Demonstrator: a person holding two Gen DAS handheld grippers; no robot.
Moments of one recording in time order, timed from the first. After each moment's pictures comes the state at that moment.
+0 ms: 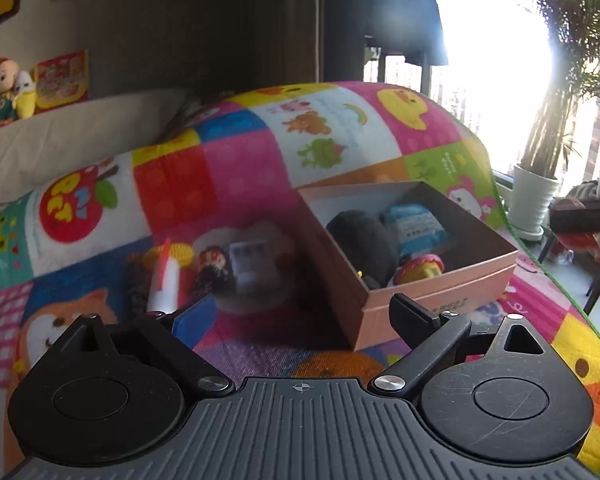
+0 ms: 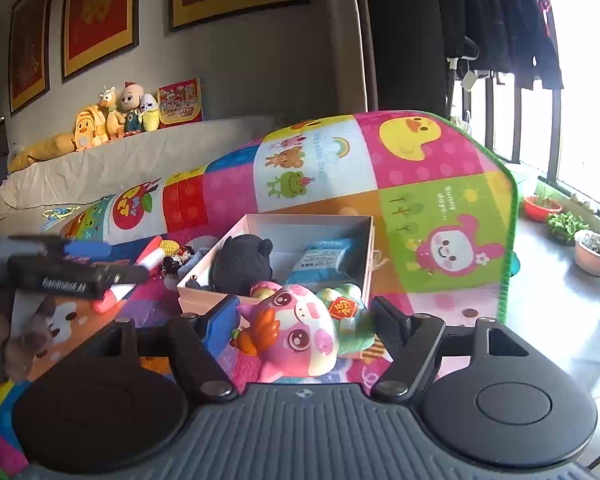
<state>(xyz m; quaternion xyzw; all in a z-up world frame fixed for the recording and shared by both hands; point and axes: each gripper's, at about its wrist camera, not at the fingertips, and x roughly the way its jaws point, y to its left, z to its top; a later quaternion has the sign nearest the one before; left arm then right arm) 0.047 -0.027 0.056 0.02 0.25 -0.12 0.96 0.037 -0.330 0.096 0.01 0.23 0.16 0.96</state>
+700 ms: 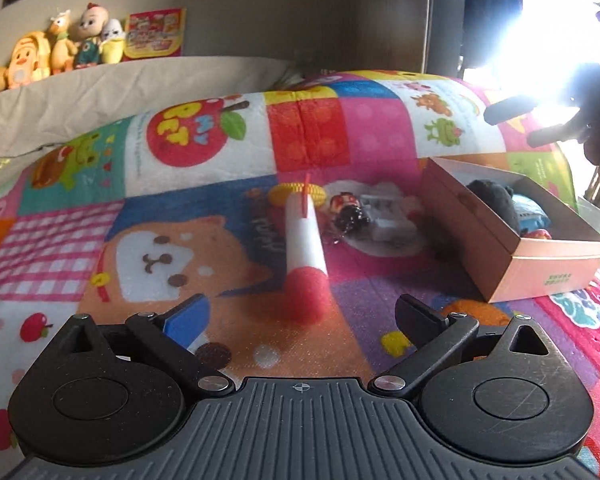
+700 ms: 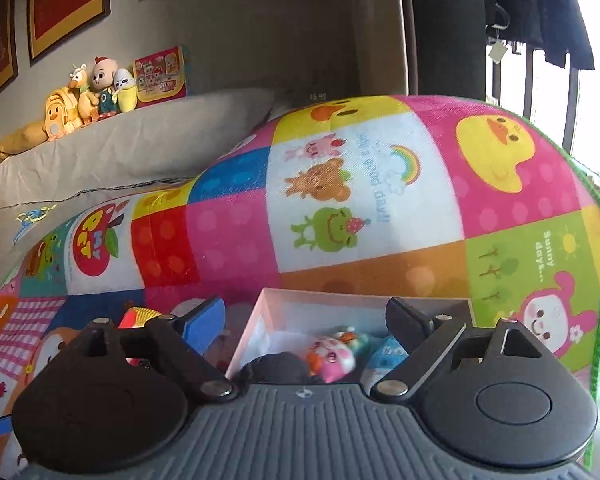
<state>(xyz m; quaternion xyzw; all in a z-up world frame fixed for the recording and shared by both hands) 0.032 0.064 0.011 -0.04 0.26 -0.02 0.96 0.206 -0.211 0.111 0.01 0.30 0.15 0.94</state>
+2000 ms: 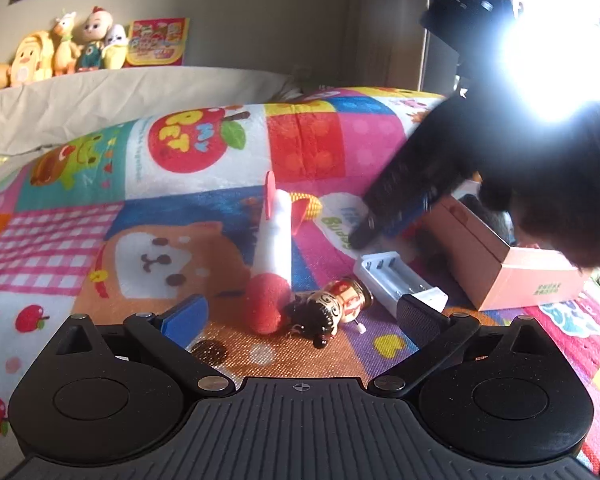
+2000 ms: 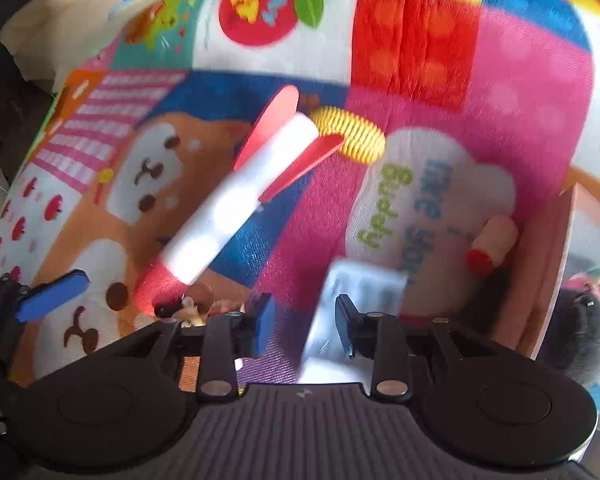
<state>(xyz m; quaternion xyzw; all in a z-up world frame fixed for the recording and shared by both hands) 0.024 0.065 0.009 -0.05 0.23 -0.03 0.97 0.197 -0.035 0.052 -0.17 0.48 0.28 0.81</state>
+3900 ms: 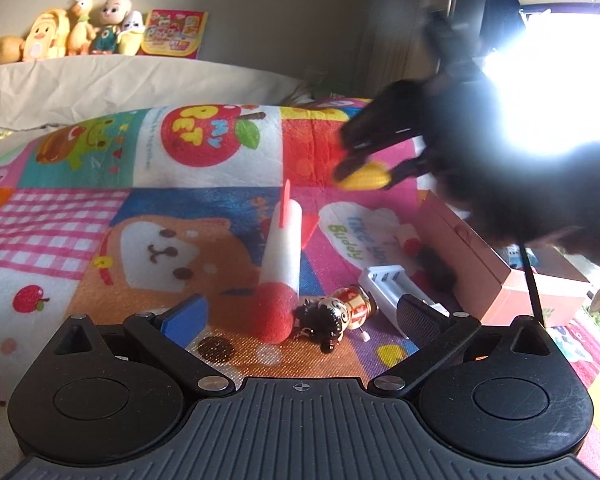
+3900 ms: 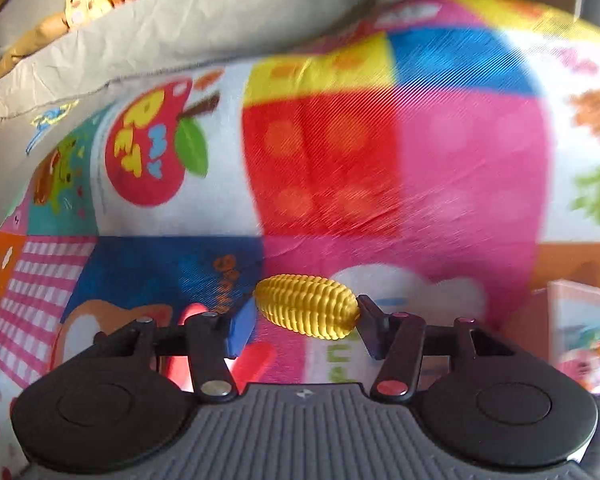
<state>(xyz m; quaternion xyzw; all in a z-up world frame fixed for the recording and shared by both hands) 0.022 0.081 0.008 -0.11 0.23 -0.03 0.97 0.259 -0.039 0.073 -0.05 0.40 0.18 0.89</state>
